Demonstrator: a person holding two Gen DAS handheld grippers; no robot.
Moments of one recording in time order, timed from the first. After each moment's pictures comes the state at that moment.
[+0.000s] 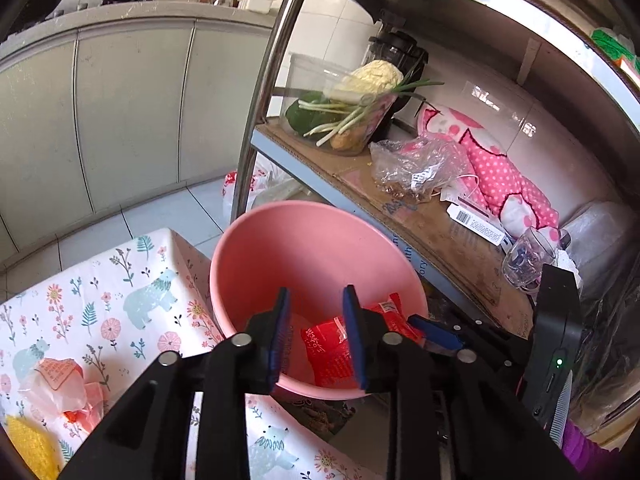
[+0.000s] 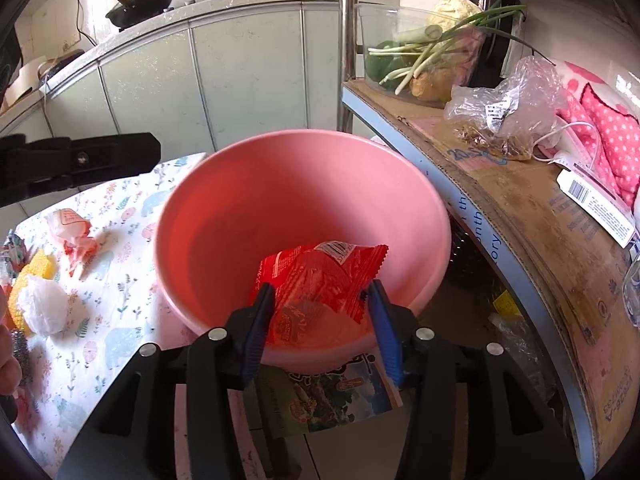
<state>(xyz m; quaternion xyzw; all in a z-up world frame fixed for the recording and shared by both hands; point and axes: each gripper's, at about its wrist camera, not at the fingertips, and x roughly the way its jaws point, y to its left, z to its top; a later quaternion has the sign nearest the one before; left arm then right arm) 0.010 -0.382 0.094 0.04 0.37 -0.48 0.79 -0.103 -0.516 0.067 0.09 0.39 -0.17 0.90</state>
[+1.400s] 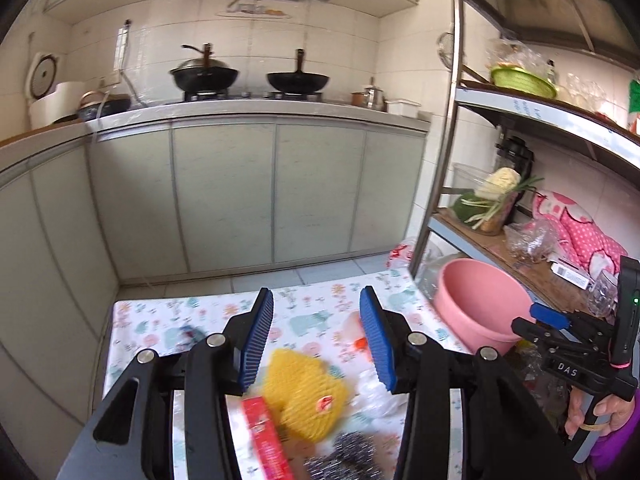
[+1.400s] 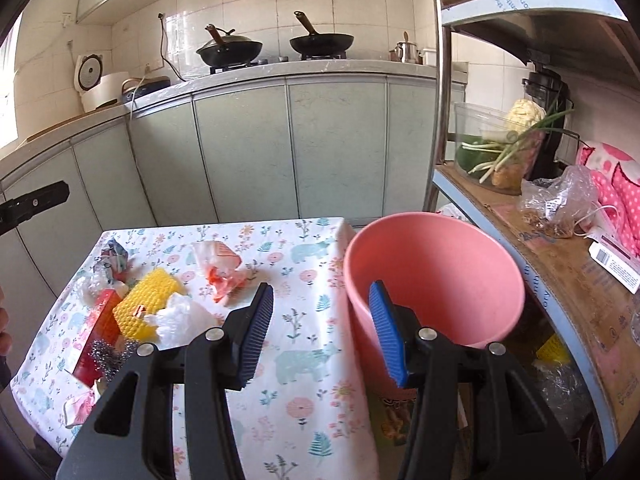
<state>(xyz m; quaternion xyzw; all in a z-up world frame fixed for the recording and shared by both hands) -0.048 -0.098 0.161 0.02 0.24 -0.24 0.94 -0.130 -0.389 0.132 0.06 0.29 -0.07 0.95</state>
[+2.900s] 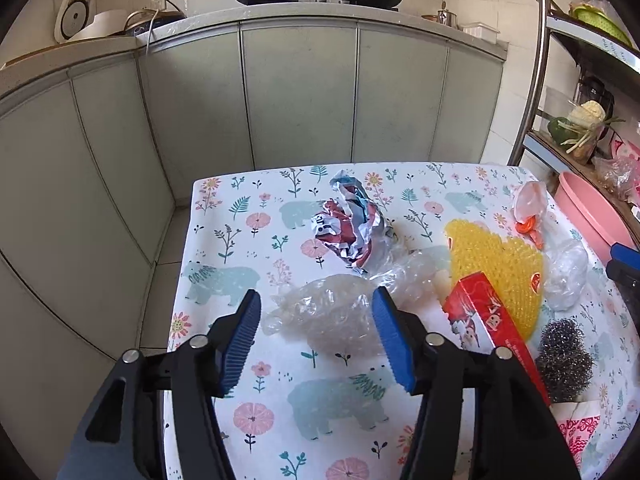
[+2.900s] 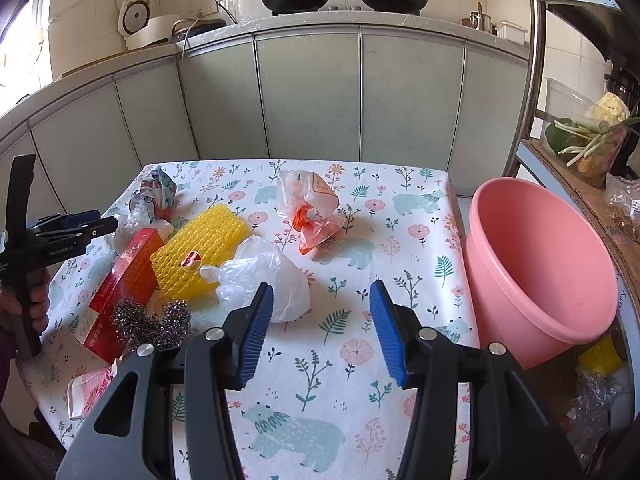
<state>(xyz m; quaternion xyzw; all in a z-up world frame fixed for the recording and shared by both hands) 0.015 0.006 0.032 0.06 0.37 -0.14 0.92 -0.087 -0.313 0.081 0.03 0.37 0.02 0.93</state>
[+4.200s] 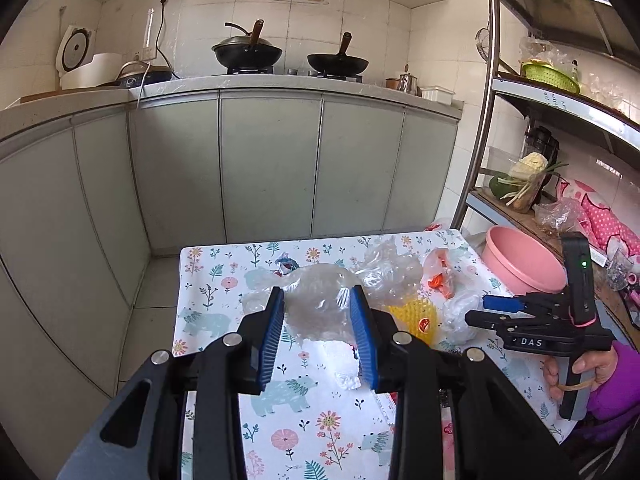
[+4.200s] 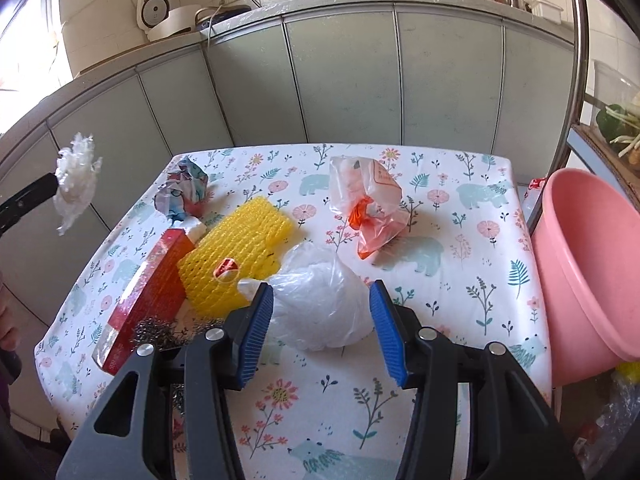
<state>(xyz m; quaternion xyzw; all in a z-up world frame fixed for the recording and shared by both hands) -0.063 0.006 0.115 0.02 0.27 -0.21 0.94 -0.051 -0.293 0.060 0.06 0.40 0.09 0.91</state>
